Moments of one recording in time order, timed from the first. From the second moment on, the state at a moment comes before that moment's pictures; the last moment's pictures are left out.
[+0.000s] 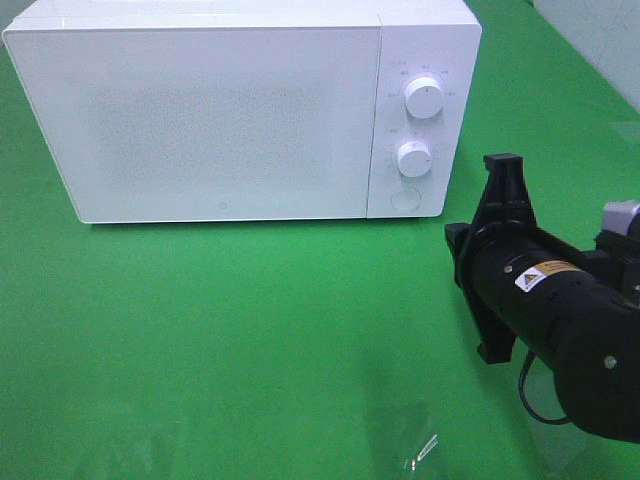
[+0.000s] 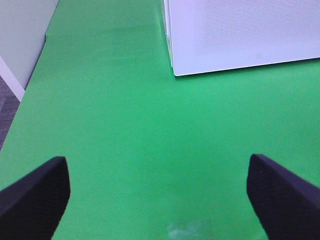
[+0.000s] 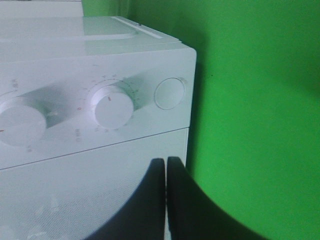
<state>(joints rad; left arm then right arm) 0.02 0.00 -0.50 -0.06 1.05 0.16 0.82 1.70 -0.39 0.86 -0.98 1.23</state>
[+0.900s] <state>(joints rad) 0.02 0.00 -0.50 -0.06 1.05 0.16 0.58 1.93 -0.68 0.63 -0.80 1.29</state>
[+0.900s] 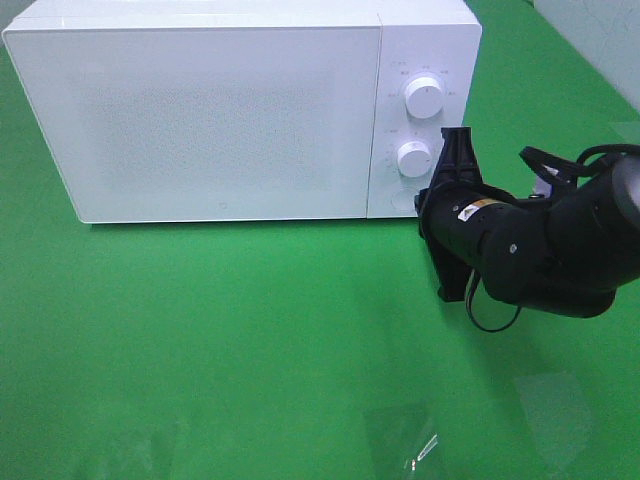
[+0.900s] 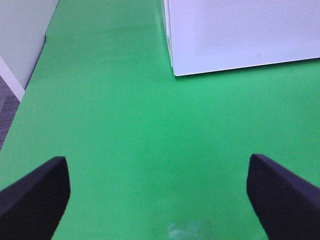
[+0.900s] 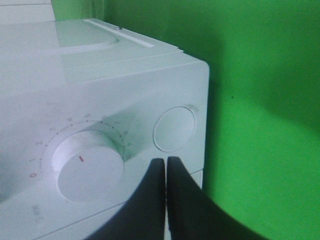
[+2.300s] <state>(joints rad) 0.02 0.00 -0.50 -0.06 1.05 0.16 0.51 2.10 -0.85 0.56 -0.82 1.37</state>
